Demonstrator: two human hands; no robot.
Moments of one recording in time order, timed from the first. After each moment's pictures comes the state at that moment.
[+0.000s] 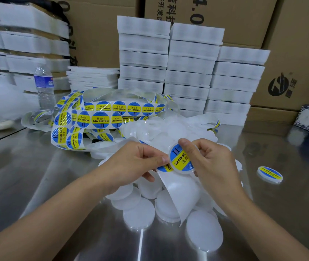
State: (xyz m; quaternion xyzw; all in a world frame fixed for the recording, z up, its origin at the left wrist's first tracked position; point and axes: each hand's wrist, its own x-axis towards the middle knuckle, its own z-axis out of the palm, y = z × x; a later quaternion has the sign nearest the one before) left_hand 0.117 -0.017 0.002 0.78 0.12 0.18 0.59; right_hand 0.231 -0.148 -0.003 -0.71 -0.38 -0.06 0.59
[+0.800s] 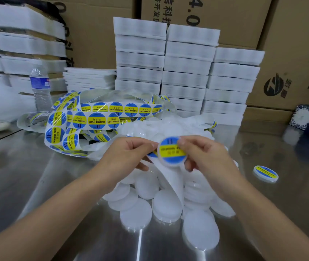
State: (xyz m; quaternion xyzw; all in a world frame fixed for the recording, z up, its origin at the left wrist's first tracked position) left_hand 0.120 -0.016 0.004 0.72 0.15 0.30 0.61; right_hand 0.239 -0.152 0.009 -0.65 -0.39 0.13 0.64
